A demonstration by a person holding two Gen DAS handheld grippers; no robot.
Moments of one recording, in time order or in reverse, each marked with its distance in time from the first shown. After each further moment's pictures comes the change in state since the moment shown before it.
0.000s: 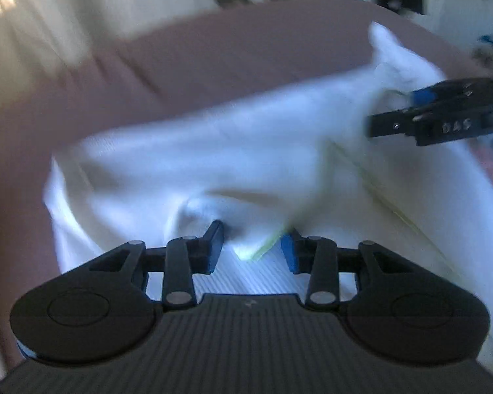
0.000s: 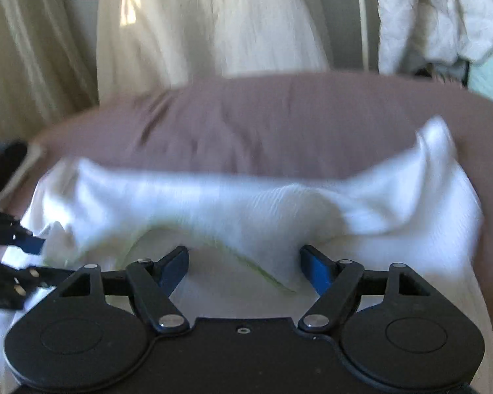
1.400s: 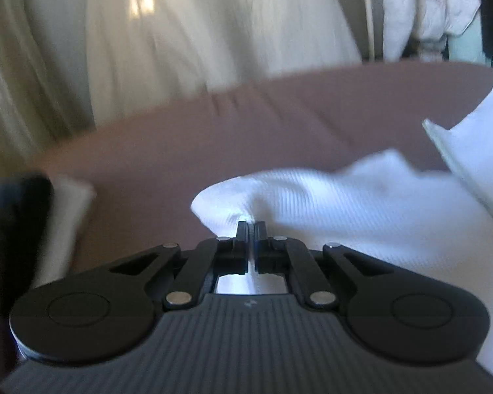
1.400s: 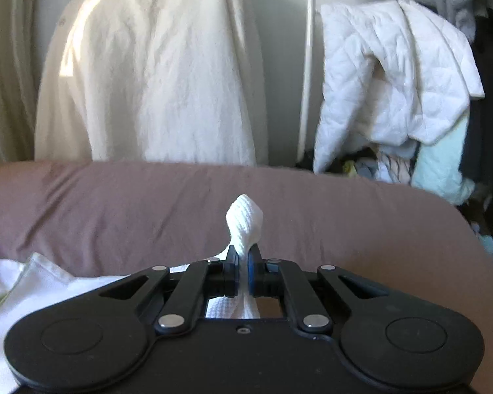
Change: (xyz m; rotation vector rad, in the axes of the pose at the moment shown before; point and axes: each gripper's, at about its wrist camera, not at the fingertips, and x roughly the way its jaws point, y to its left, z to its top) left arm -0.005 0.083 -0.025 -0.230 -0.094 0.299; right arm 0.009 -0.107 0.053 -0.090 -0.163 -0.202
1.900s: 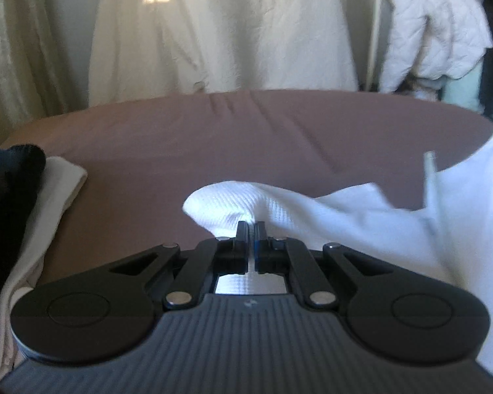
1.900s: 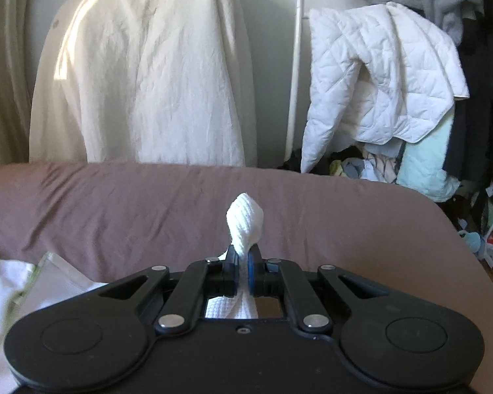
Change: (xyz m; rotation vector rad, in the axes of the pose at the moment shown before) left arm -0.044 0.023 0.016 -0.113 -0.060 -0.118; right arm -0.045 -0.010 0.017 0.022 -0.006 -0.040
